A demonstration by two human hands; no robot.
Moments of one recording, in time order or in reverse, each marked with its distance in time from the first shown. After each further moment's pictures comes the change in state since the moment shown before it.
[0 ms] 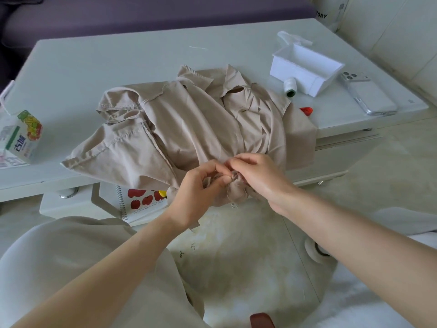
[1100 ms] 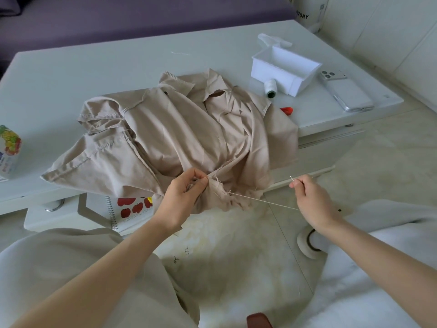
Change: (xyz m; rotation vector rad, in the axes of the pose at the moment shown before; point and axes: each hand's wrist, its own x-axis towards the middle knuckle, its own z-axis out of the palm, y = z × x) left_hand 0.006 -0.012 0.004 0.058 0.058 -0.157; right_hand -0.013 0.115 -0.095 -0.521 0.437 0.014
